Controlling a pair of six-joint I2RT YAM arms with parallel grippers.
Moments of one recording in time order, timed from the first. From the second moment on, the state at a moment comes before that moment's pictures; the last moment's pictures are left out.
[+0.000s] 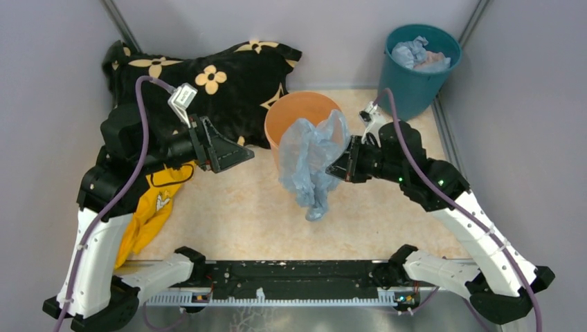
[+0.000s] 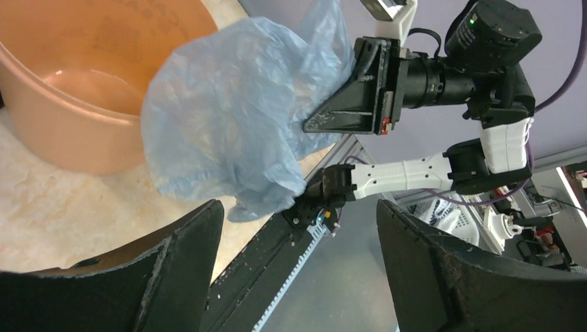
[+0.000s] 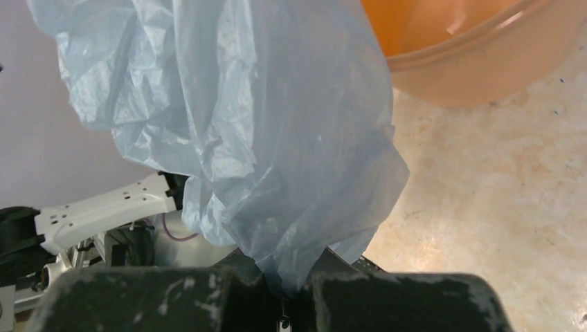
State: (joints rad) left arm -0.45 1.01 1.63 -0.84 0.58 -0.57; right arm 0.69 0.96 1.33 -0.84 -0.20 0.66
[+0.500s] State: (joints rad) left arm -0.45 0.90 1.23 -0.85 0.58 -0.57; right arm 0.81 1.11 1.22 -0.72 -0.06 0.76
